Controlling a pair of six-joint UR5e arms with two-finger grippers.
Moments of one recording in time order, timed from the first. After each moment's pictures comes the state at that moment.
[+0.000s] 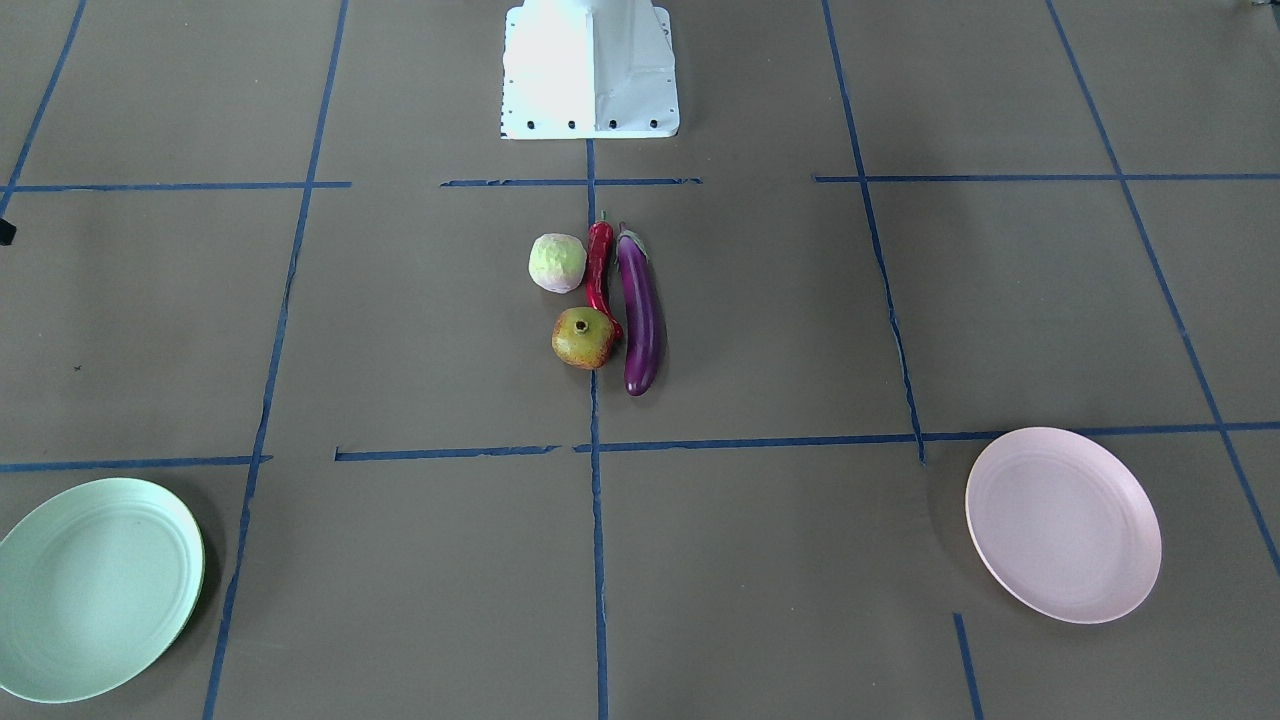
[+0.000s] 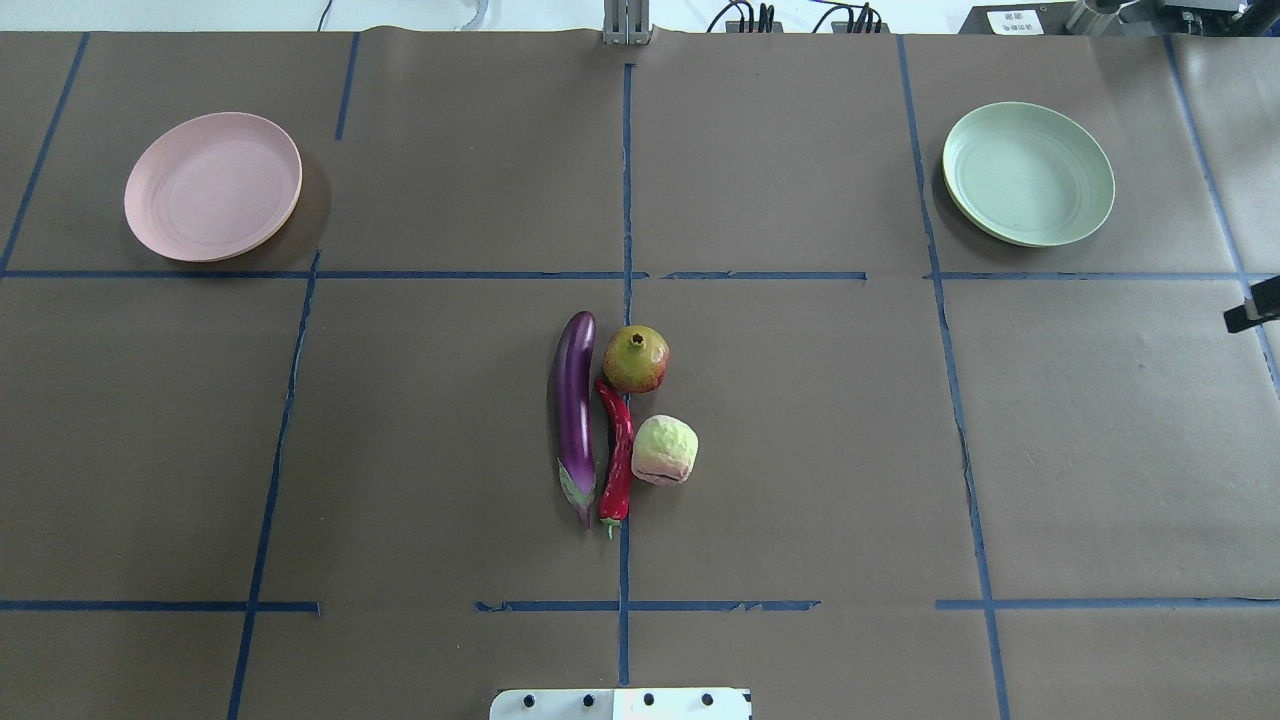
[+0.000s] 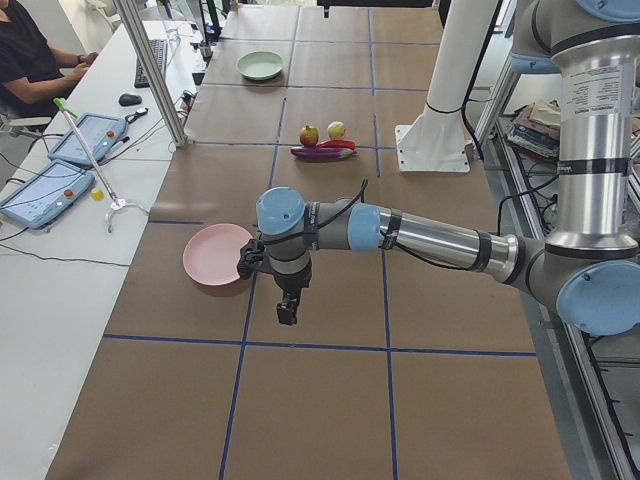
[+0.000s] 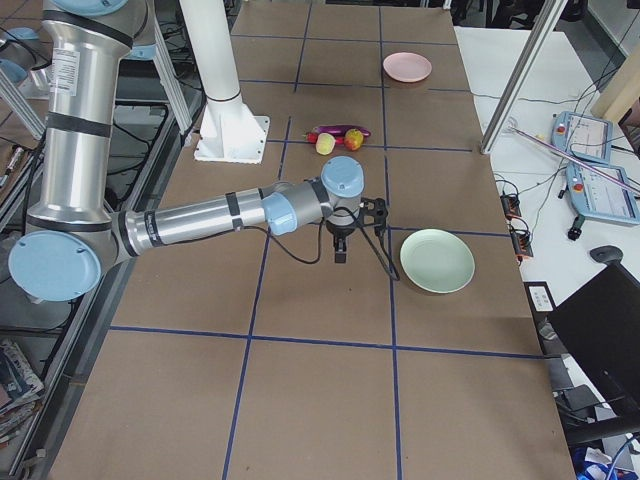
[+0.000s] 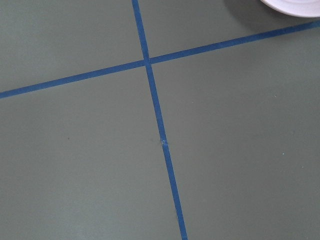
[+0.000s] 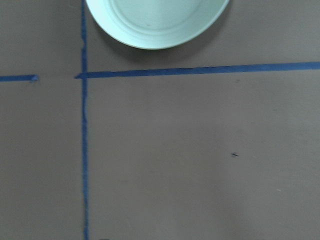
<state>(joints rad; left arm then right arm) -1.53 -1.49 -1.88 -1.36 -2.30 0.18 1.23 -1.66 1.97 -1.37 2.45 0.64</state>
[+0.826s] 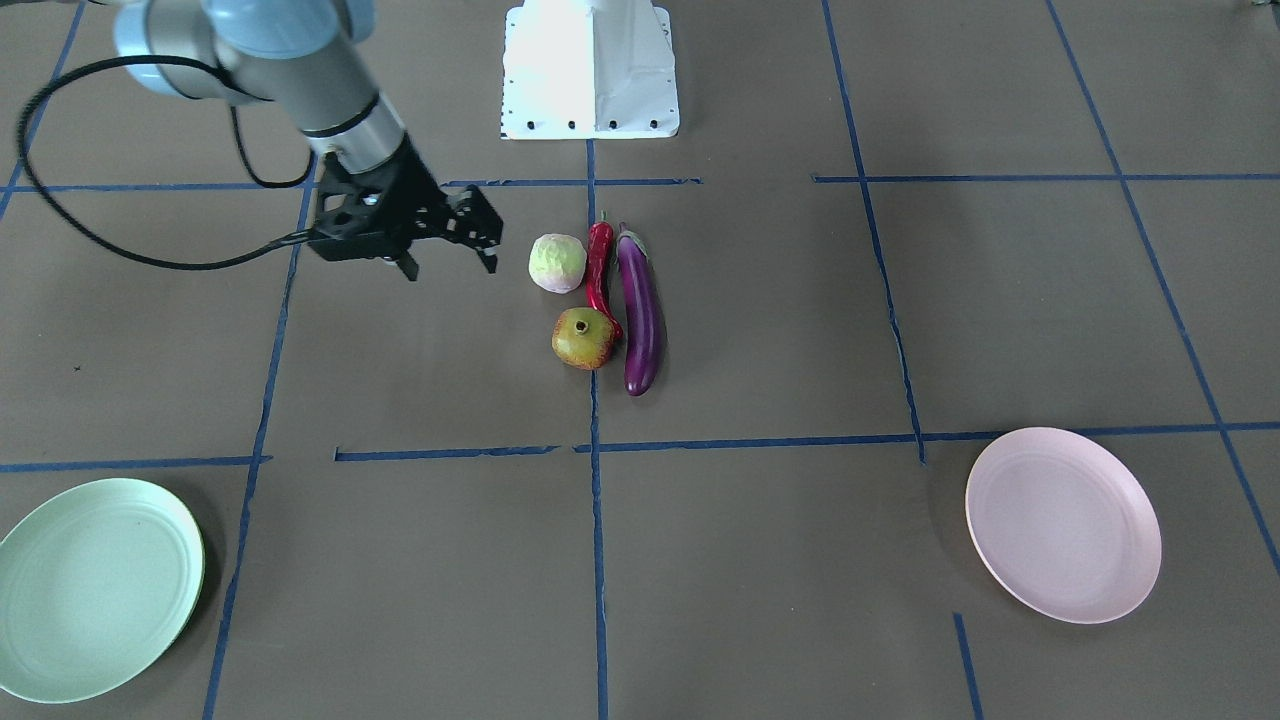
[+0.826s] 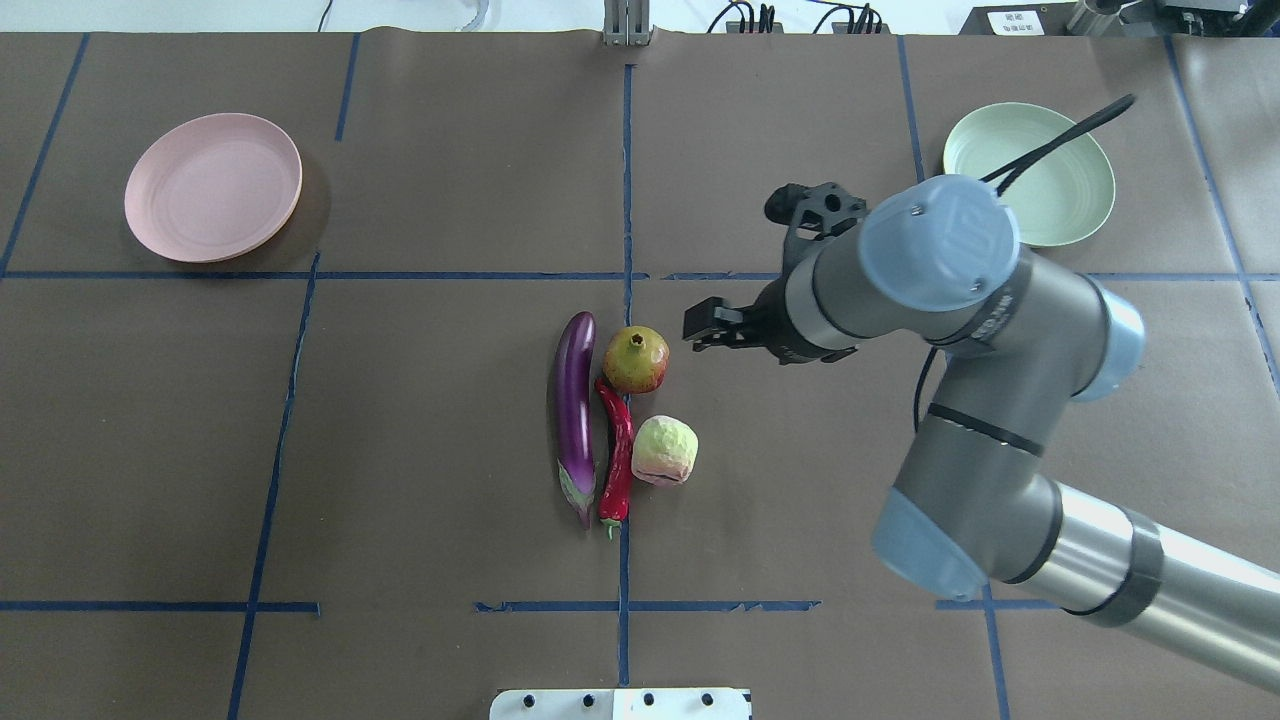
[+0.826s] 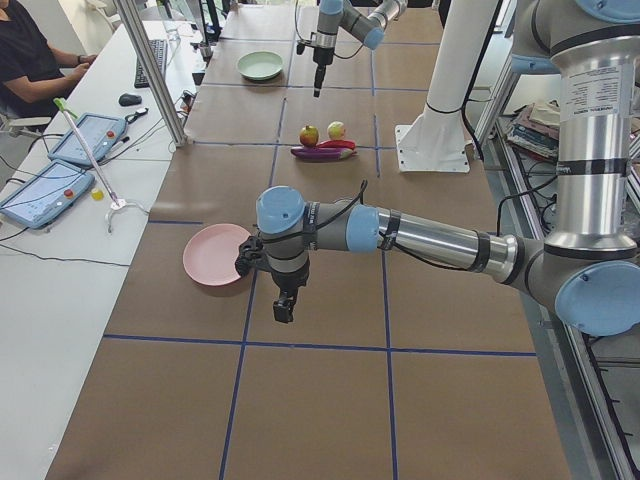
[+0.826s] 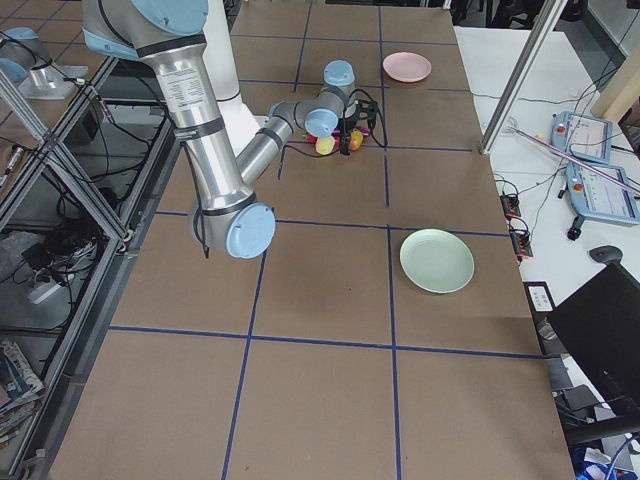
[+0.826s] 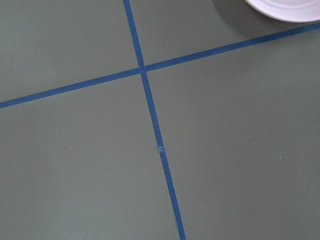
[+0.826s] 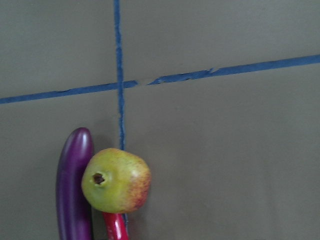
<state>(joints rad) -1.52 -1.49 -1.86 -1.40 -2.30 0.18 0.56 -1.04 1.85 -1.37 1.88 1.33</state>
